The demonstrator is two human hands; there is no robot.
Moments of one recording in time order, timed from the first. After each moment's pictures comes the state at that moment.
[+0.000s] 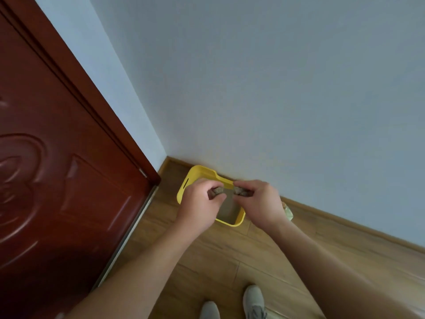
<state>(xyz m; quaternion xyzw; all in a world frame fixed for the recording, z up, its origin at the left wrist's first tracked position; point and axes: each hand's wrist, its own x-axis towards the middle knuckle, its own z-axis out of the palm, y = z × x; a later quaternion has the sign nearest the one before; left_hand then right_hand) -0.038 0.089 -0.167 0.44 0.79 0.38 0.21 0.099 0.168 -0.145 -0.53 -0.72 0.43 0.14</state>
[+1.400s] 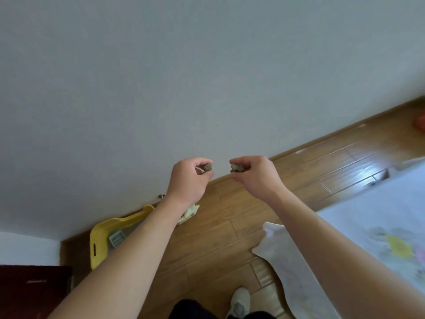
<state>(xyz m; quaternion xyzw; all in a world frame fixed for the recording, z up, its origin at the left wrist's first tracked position) 0.335 0.163 -0.004 0.70 0.58 0.26 0.32 0.510 0.124 0.004 -0.72 -0.48 0.38 0.33</state>
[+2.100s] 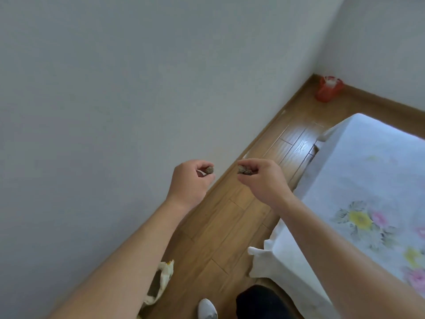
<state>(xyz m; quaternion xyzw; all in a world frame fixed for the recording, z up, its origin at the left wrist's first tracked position) 0.529 0.346 -0.008 0.78 0.41 0.18 0.44 0.671 0.218 -0.001 -0.80 -0.28 0.27 0.44</state>
